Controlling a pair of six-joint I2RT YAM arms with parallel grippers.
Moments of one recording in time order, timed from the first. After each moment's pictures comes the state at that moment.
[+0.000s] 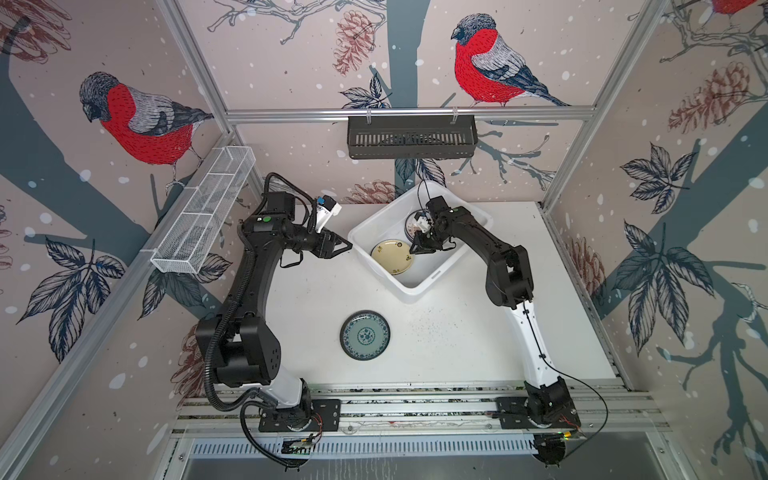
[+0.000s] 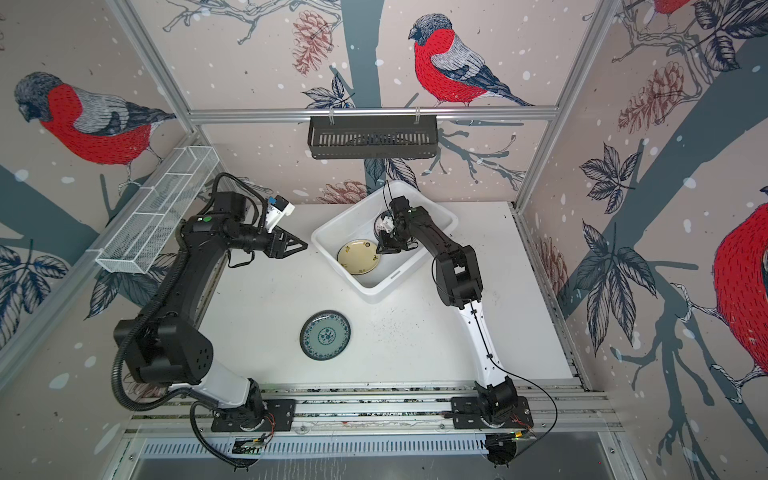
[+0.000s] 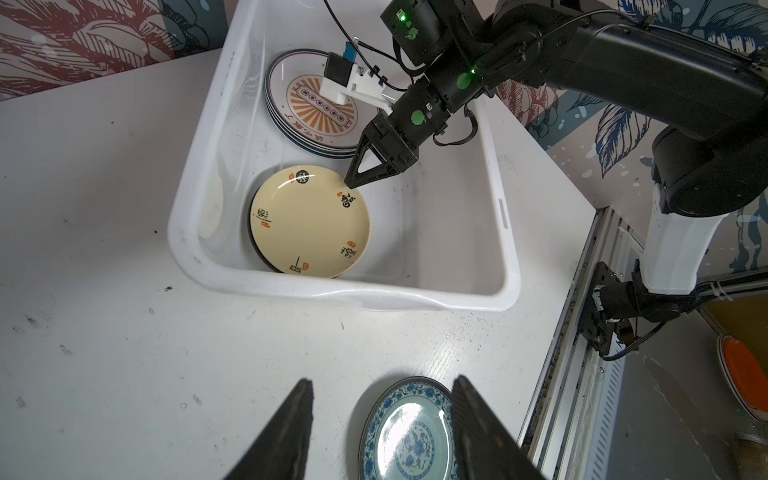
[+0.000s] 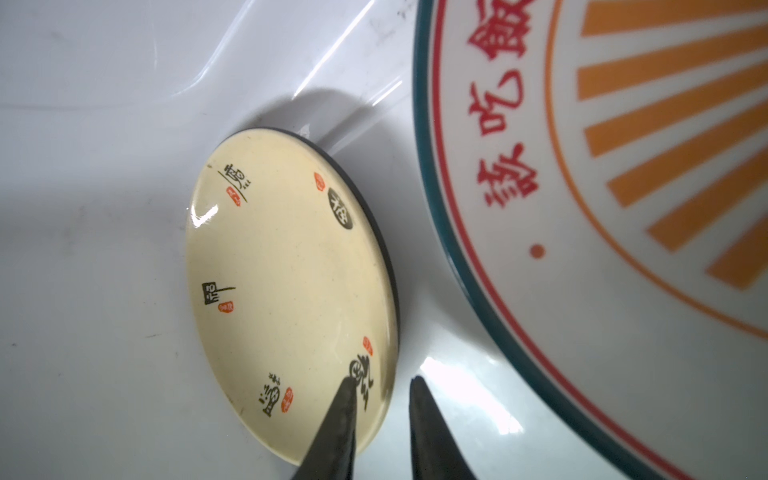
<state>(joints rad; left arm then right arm) 0.05 1.58 1.55 -1.05 0.87 0.48 0.44 2.52 2.28 -0.94 -0.52 0.21</state>
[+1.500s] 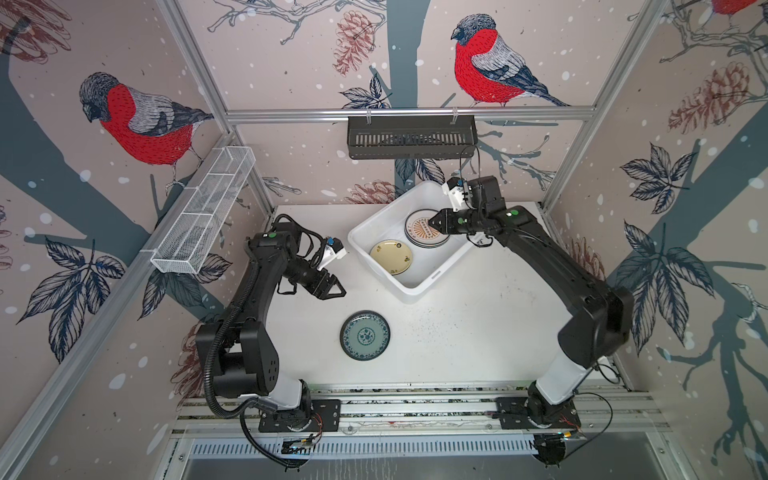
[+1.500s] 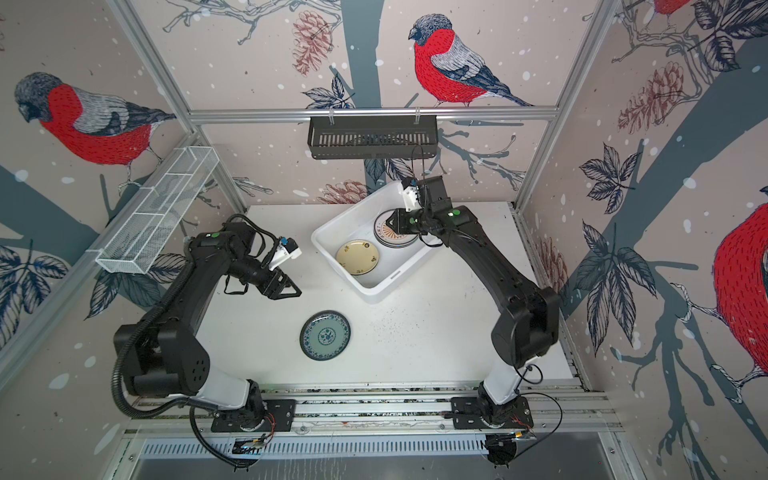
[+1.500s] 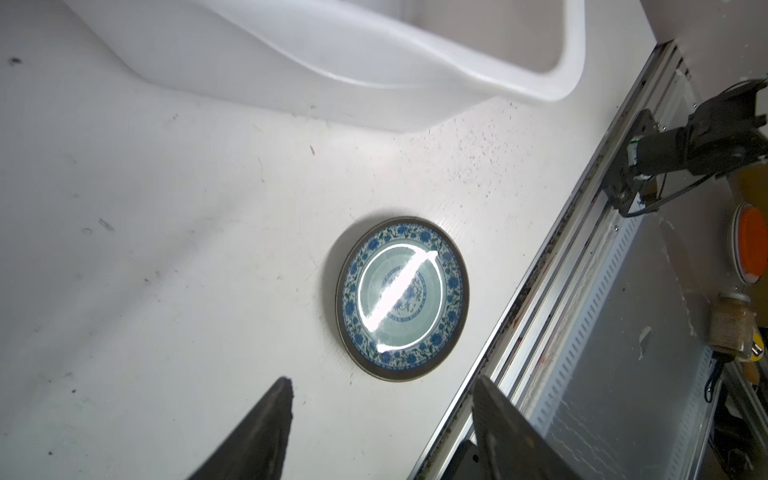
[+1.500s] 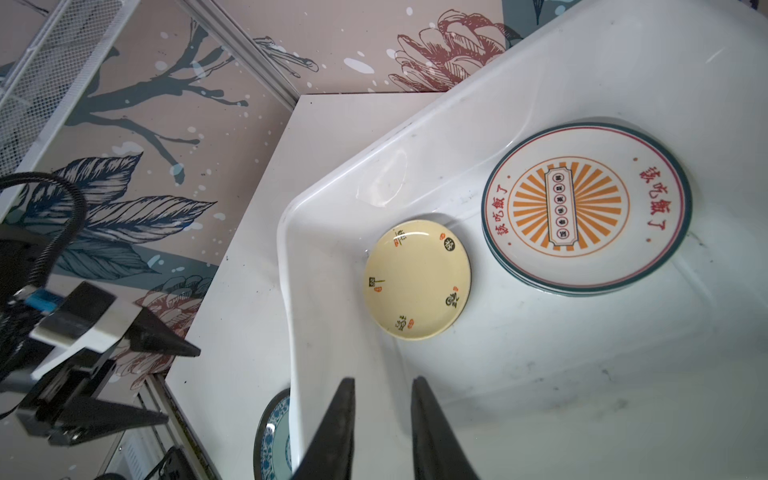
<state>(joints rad) 0.05 1.50 1.29 -1.33 0.64 0.77 0.46 1.65 1.61 -0.60 -0.41 0.32</state>
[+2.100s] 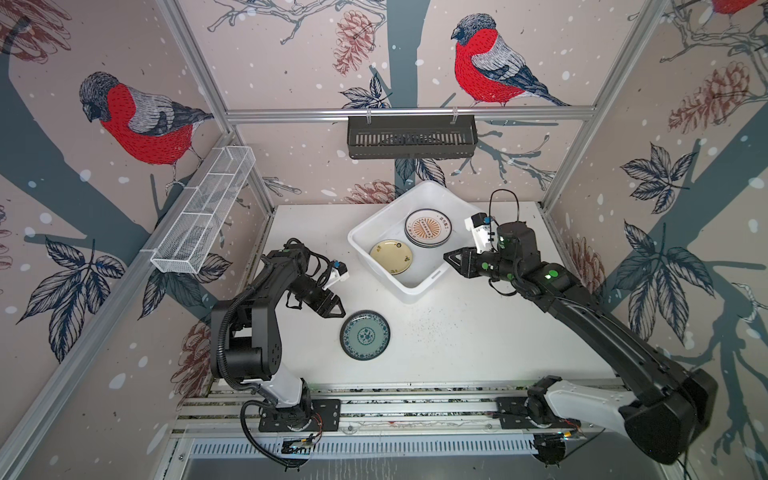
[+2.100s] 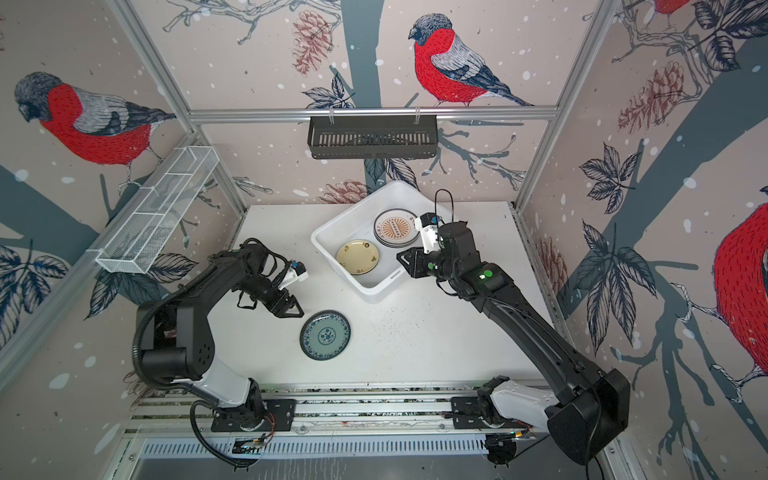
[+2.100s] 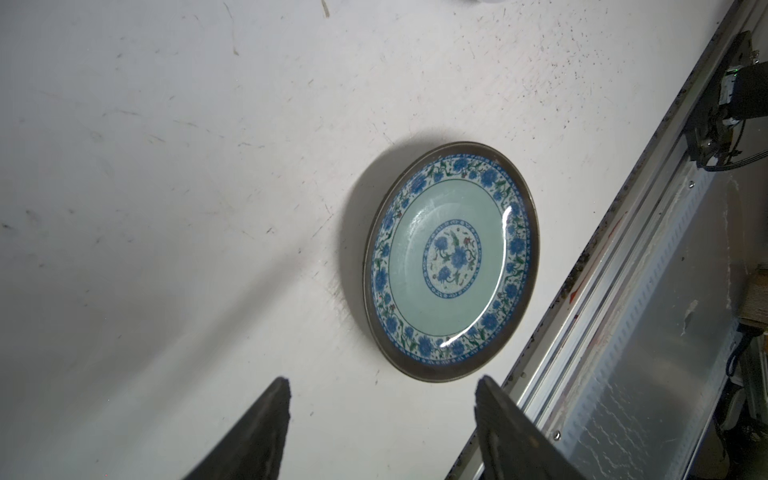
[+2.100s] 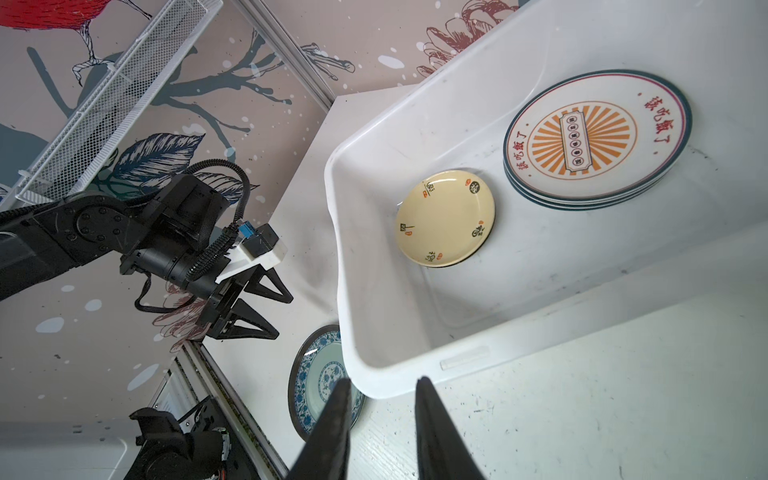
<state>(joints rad) 0.04 1.62 1.08 -1.13 0.56 0.77 0.53 1.17 1.08 -0.42 -0.37 0.43</state>
